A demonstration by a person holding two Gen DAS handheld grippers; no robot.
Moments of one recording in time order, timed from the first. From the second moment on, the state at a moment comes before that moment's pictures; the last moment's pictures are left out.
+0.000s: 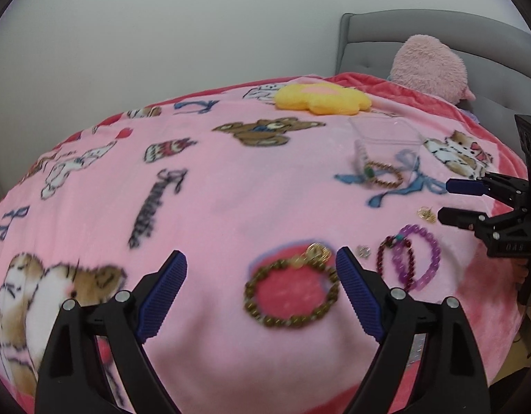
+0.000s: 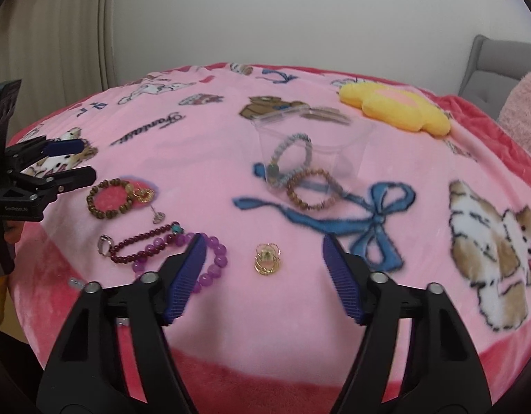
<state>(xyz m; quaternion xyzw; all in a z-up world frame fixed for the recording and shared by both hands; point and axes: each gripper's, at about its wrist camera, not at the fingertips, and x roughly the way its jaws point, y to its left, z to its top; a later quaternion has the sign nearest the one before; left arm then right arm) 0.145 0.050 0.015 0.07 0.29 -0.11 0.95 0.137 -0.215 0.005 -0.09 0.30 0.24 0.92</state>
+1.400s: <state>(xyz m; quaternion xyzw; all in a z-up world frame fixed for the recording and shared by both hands) 0.150 0.061 -0.003 0.02 0.34 -0.09 0.94 0.141 -0.211 -0.002 -0.09 0.33 0.24 0.91</state>
